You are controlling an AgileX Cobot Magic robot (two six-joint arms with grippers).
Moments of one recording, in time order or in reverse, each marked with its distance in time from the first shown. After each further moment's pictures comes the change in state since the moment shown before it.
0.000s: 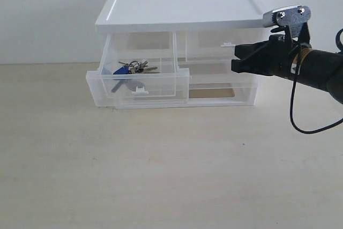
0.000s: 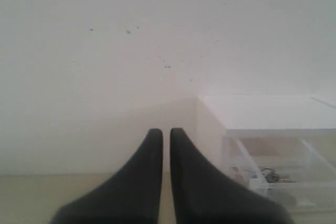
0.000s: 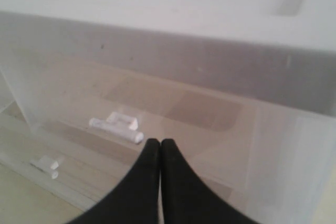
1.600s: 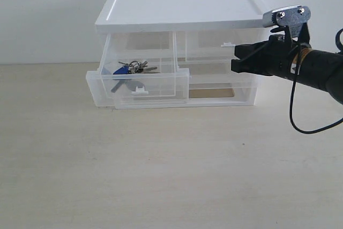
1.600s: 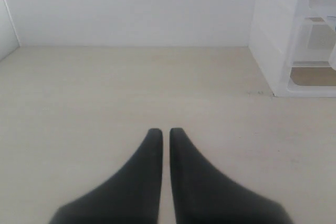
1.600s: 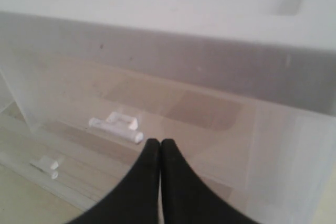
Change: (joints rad) left arm 0.103 -0.001 0.445 0.098 -0.111 -0.033; right arm 0.002 0.000 0.000 0.002 0.000 0.000
